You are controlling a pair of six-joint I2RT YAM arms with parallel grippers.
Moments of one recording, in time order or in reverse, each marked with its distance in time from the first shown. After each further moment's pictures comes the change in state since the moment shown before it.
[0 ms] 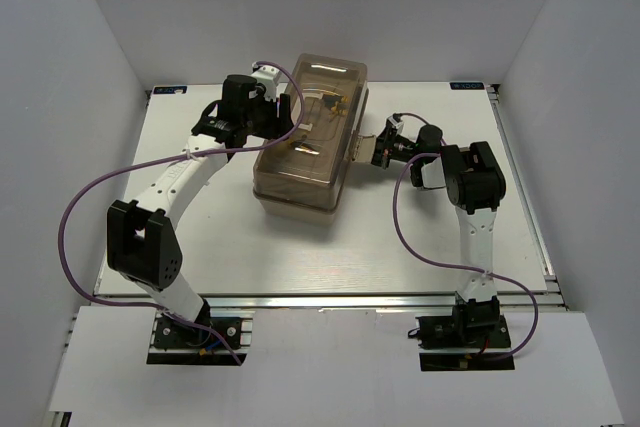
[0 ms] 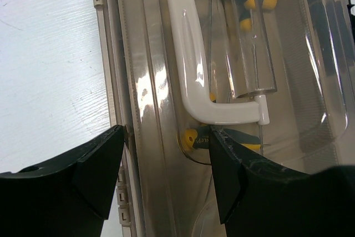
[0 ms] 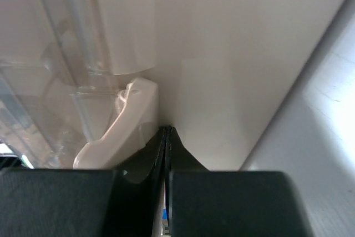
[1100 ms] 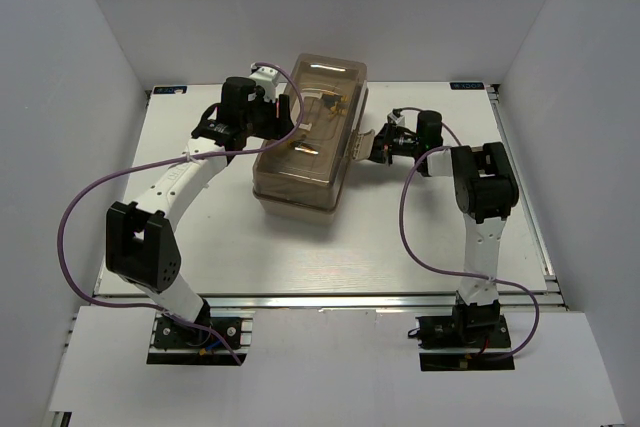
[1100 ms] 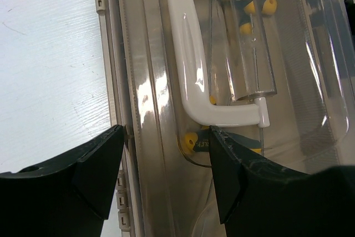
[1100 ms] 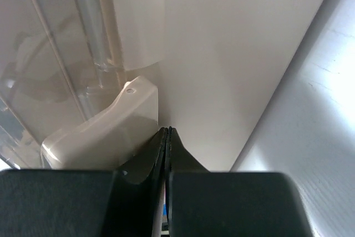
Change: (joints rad) left arm -0.002 -0.014 -0.037 0.050 -0.007 -0.005; right arm 0.000 -0.160 0.021 -0.507 0.013 -0.288
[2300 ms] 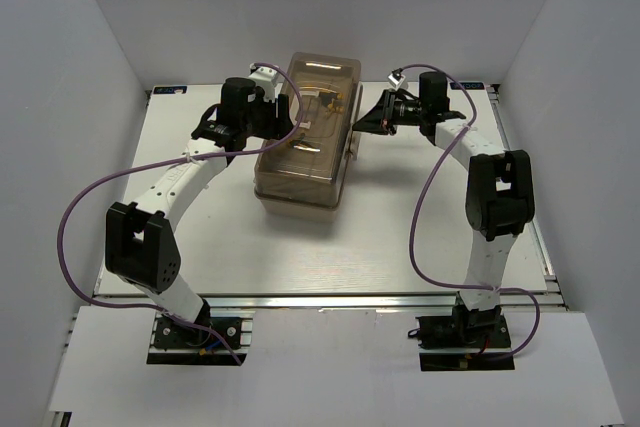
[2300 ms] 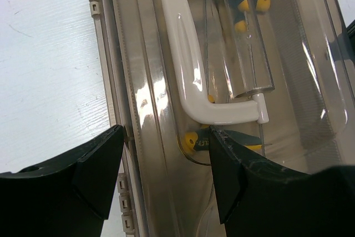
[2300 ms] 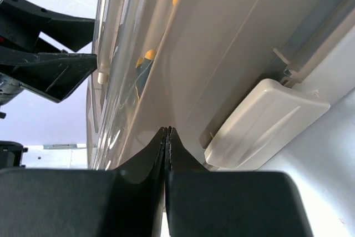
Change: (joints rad) left arm 0.000 -0.004 -0.012 0.021 -0.014 0.000; right arm 0.029 -0.209 0.270 -0.646 0.092 -0.466
